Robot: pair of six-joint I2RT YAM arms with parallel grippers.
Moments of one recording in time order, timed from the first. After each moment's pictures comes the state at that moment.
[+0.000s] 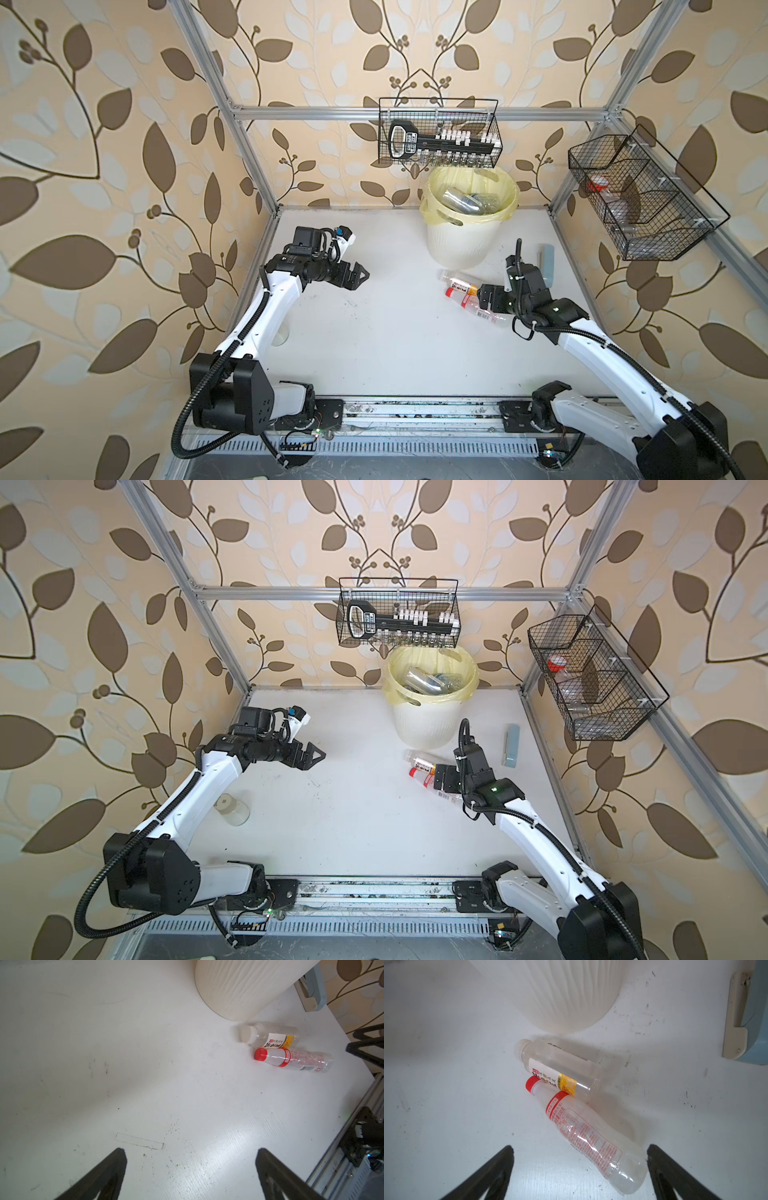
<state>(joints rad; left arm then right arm) -0.07 1.30 1.09 -0.72 0.53 0.17 0.37 1.05 0.74 -0.57 0.16 0.40</state>
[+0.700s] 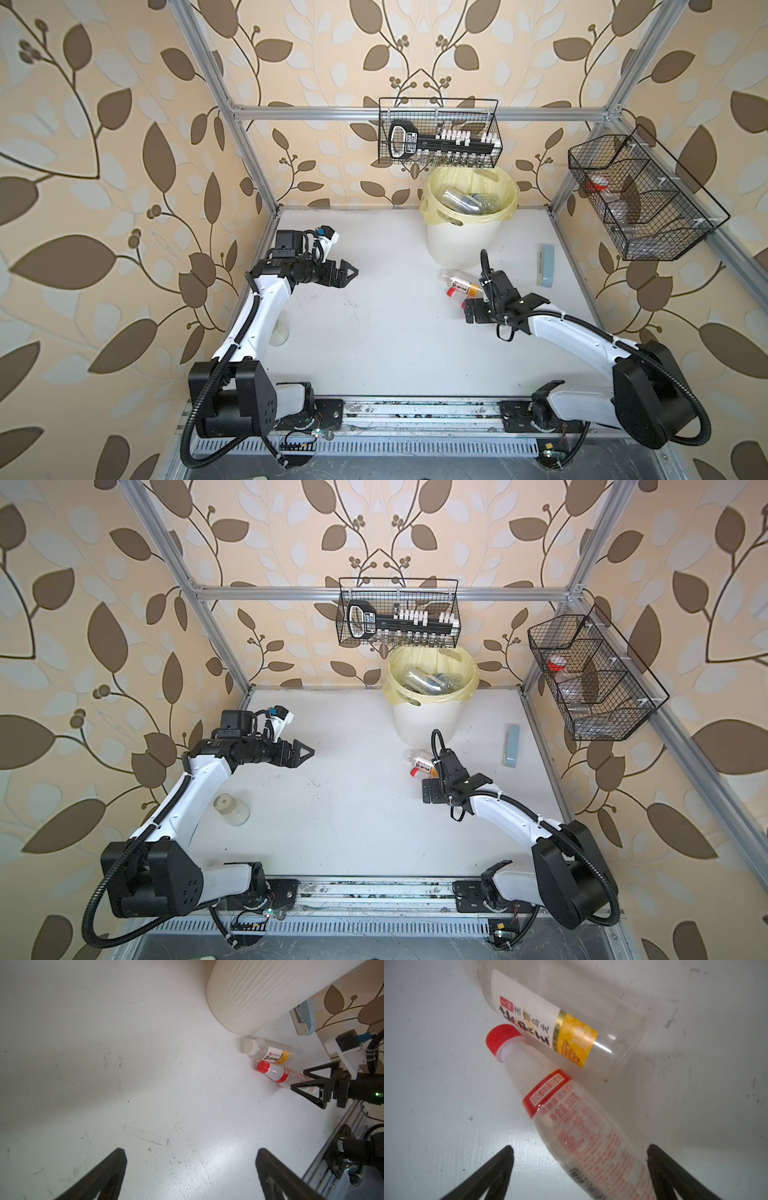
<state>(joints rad) 0.05 1.27 1.06 -0.70 0.61 0.16 0.45 1.30 0.68 -0.47 0.17 0.38</state>
